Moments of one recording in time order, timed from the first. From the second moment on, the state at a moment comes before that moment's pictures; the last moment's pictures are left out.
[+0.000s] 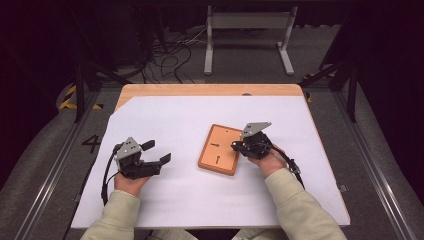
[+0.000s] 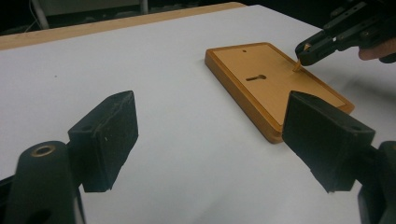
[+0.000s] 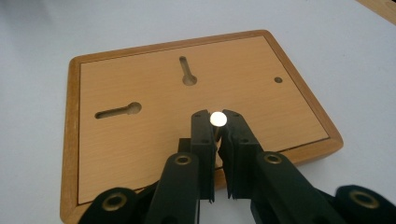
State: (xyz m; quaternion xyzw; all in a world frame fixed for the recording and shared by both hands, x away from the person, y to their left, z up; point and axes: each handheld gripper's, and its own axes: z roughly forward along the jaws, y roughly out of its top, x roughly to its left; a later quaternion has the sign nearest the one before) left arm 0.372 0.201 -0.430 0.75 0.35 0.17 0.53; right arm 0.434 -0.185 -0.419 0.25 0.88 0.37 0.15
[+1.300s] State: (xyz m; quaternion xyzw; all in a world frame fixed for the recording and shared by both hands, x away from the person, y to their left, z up) left arm 0.373 0.195 -0.431 0.76 0.35 0.16 0.52; right arm 0.361 -0.122 -0.421 0.15 0.91 0.37 0.08
